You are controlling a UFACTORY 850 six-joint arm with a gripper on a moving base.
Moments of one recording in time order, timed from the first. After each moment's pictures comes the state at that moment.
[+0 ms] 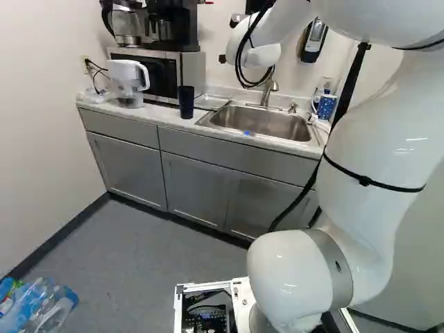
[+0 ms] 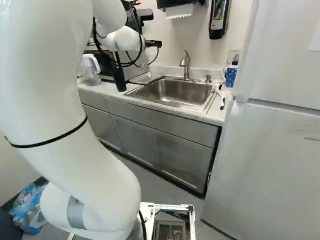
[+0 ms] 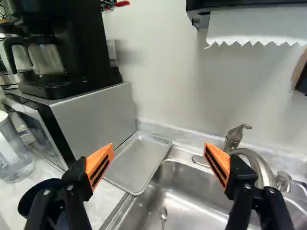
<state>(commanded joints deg) 0.0 -4.9 -66.2 0.0 21.7 0.0</state>
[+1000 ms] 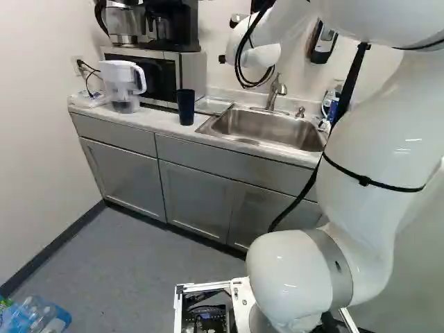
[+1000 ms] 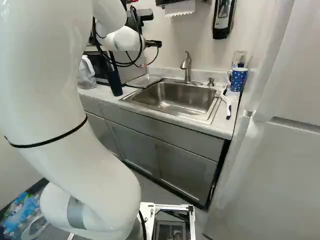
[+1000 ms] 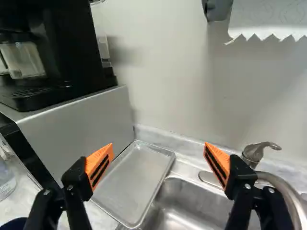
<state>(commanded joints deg) 0.0 -4.9 -66.2 0.0 21.7 0.0</state>
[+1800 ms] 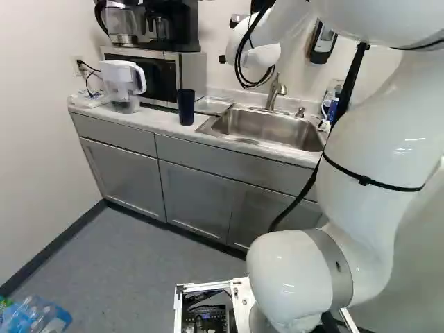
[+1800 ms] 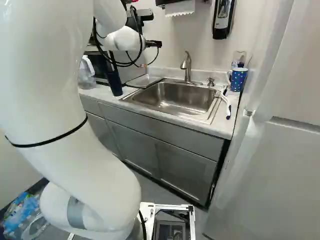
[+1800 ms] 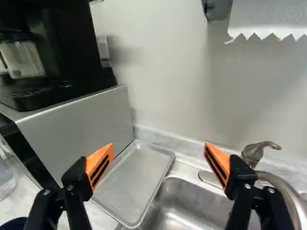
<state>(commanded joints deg) -0.1 -5.4 -66.6 0.0 21.3 0.0</state>
